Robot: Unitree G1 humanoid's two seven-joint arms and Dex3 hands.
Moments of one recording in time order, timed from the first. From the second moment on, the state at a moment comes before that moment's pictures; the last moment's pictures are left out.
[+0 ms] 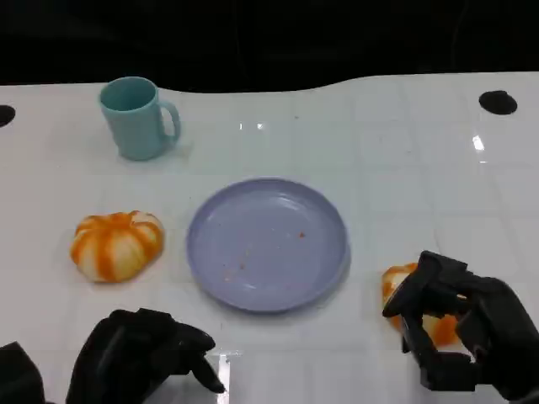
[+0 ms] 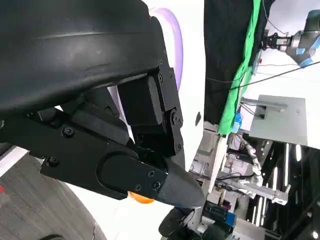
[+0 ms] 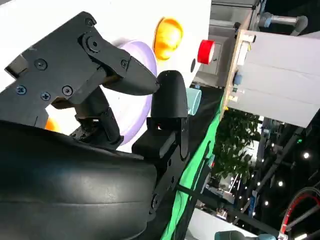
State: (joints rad) left arm 0.07 -0.01 0.09 0.32 -0.40 -0.23 -0.65; right arm 0.12 -0.08 0.06 0.07 0.08 -0.49 0.29
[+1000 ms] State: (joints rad) left arm 0.07 -0.01 0.09 0.30 -0.39 -0.23 -0.65; right arm 0.08 -0.36 0.08 -0.12 -0.41 -0.38 0.27
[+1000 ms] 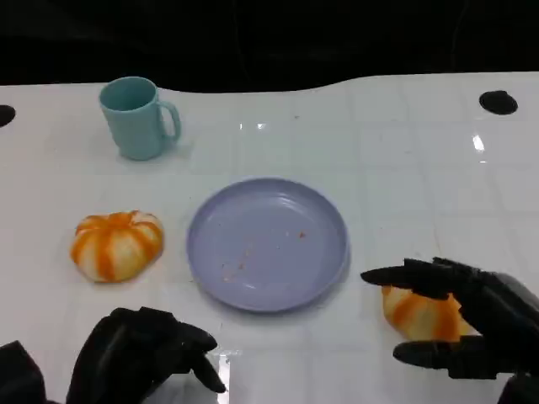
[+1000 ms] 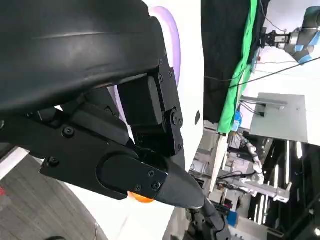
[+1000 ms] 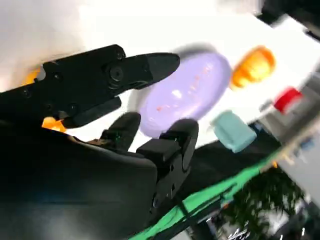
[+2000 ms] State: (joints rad) left arm 0.07 -0.01 0.09 0.29 -0.39 -0.23 -0.65; right arm 0.00 -0.43 0.25 -0.20 -0.97 -0.01 0.28
